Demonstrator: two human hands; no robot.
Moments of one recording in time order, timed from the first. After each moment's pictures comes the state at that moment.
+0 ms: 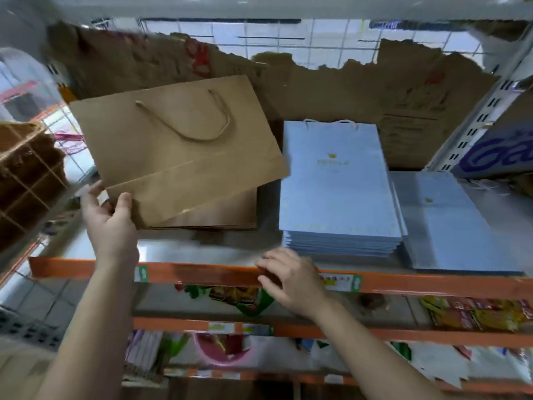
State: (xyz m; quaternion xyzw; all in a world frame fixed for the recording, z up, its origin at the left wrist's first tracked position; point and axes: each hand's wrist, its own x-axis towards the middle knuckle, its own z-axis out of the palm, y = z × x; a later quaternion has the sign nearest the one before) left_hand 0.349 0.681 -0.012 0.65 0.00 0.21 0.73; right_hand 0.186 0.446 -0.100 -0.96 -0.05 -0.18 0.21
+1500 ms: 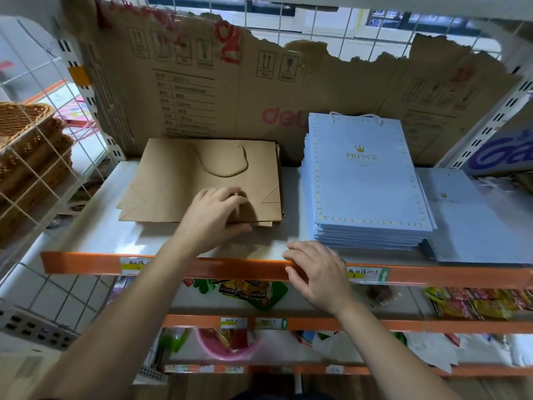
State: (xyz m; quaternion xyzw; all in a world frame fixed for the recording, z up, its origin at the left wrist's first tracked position) left_hand 0.380 0.656 -0.045 0.87 -0.47 0.11 0.12; right_hand 0.191 0.464 -0.117 -0.97 0.02 -0.19 0.13
